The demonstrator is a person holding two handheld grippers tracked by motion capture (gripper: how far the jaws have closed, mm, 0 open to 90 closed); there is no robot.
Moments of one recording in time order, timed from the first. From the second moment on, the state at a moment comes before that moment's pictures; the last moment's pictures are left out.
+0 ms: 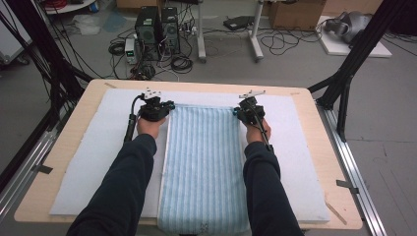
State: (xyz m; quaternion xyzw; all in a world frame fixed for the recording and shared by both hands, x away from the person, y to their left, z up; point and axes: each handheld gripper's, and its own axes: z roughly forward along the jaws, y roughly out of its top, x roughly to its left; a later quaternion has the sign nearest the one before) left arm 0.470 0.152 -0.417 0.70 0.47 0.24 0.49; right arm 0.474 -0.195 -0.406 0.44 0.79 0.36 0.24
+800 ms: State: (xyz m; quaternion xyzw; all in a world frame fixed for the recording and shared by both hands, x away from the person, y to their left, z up) left arm 0.381 0.163 -0.414 0.75 0.44 0.19 0.46; right arm 0.381 -0.218 -0.399 0.42 0.80 0.40 0.20
